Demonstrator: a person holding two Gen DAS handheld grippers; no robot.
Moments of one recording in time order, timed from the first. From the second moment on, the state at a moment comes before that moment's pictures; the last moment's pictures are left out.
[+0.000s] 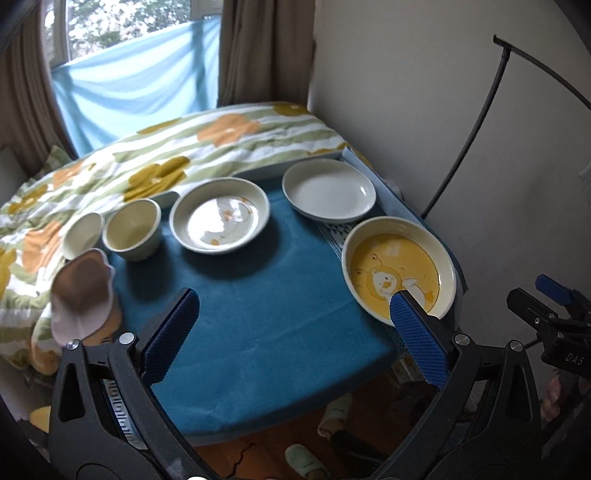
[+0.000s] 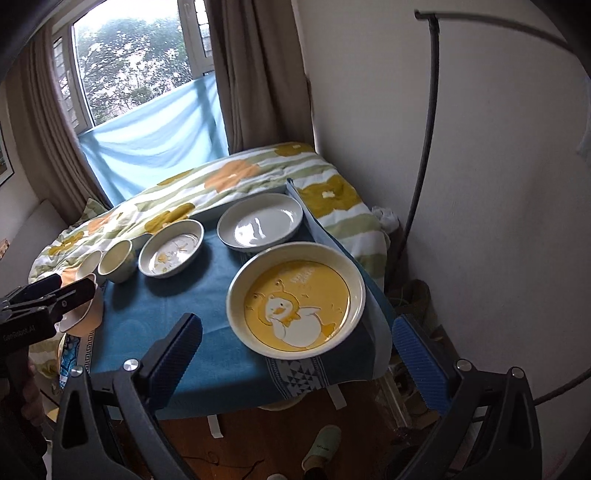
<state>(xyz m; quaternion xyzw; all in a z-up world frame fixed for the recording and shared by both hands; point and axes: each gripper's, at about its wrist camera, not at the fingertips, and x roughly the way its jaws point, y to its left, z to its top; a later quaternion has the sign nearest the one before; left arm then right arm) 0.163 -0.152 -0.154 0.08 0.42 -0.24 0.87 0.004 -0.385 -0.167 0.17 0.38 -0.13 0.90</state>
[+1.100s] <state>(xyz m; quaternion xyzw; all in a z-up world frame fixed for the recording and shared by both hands) 0.292 -0.299 -0.330 0.10 0.61 -0.34 0.70 0.087 -0.501 -0.298 0.33 0.49 -0.03 0.81</state>
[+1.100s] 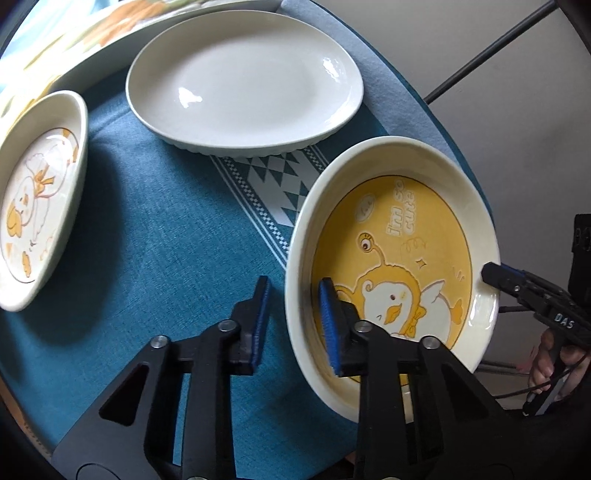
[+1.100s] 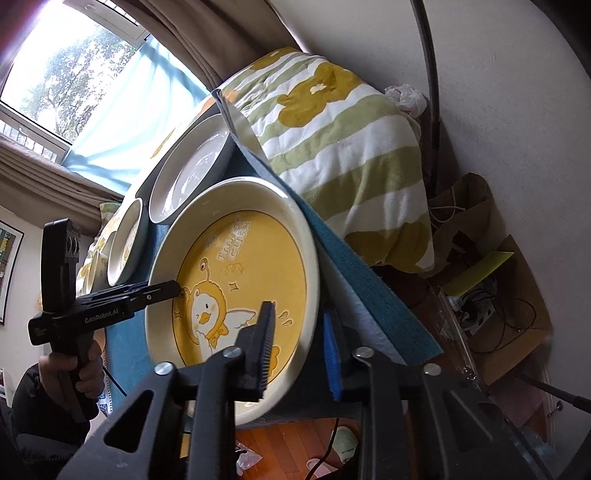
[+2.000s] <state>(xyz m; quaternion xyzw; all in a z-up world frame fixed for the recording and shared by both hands) 0.283 -0.222 -0.298 0.04 0.60 -0.33 0.73 0.119 -0.467 -0.269 0.28 0.50 0.03 0.82</state>
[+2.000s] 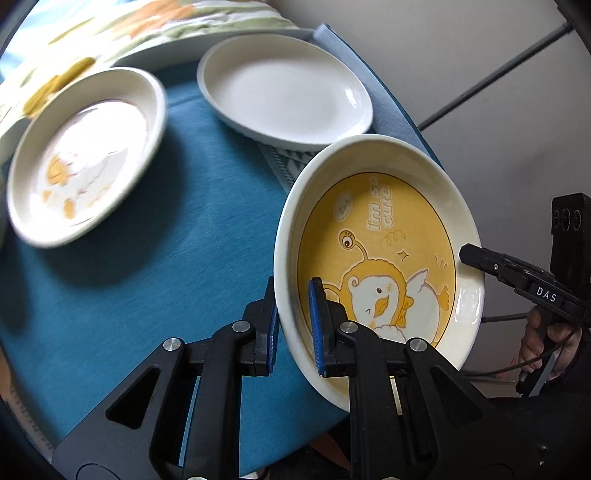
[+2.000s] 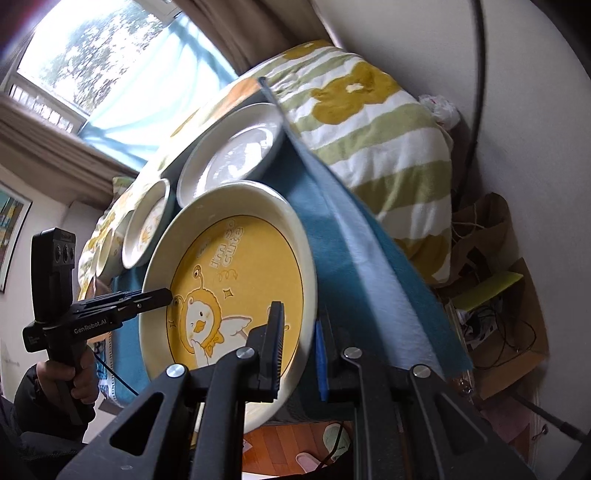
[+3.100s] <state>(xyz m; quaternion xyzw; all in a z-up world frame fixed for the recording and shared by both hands) 0.223 0.082 -0.347 -0.13 0.59 -0.13 0.78 0.217 -0.222 -0.302 0.16 0.56 0.23 0.78</state>
